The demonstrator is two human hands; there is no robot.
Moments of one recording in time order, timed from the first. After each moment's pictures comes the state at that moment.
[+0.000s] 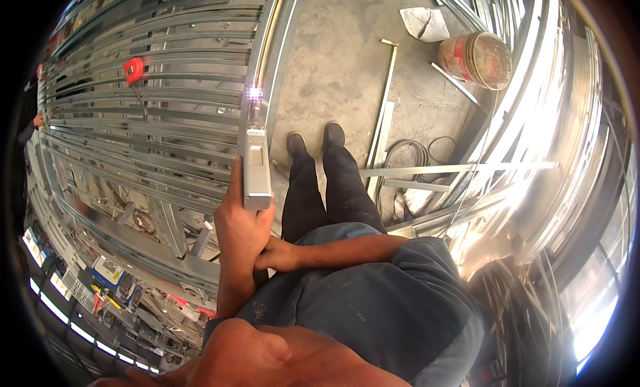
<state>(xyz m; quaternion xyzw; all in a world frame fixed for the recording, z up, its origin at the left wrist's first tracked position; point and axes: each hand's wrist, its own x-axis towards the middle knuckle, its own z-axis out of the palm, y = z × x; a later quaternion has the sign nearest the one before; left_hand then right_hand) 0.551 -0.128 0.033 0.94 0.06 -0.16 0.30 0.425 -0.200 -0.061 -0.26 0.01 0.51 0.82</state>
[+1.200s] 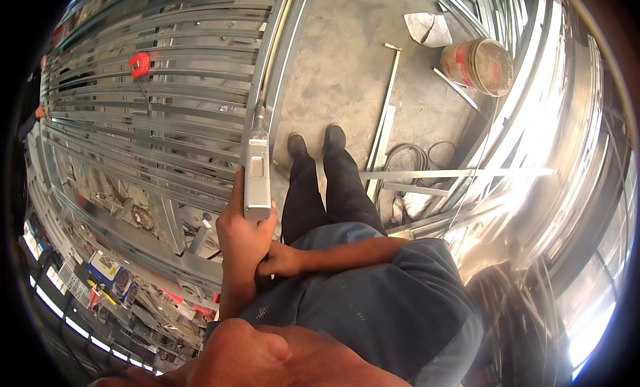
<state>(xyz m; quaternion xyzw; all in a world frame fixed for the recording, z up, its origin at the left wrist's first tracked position) 0.534 -0.121 0.039 0.94 0.06 -0.14 0.32 0.402 -0.197 -0.061 -0.26 0.00 0.51 0.82</state>
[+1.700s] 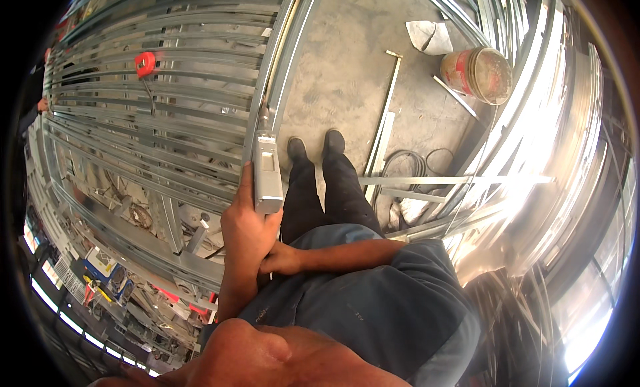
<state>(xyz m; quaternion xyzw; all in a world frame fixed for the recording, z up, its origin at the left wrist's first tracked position) 0.547 -0.133 0.045 0.94 0.06 -0.18 0.28 0.406 -0.207 -0.065 -0.26 0.00 0.50 0.83</state>
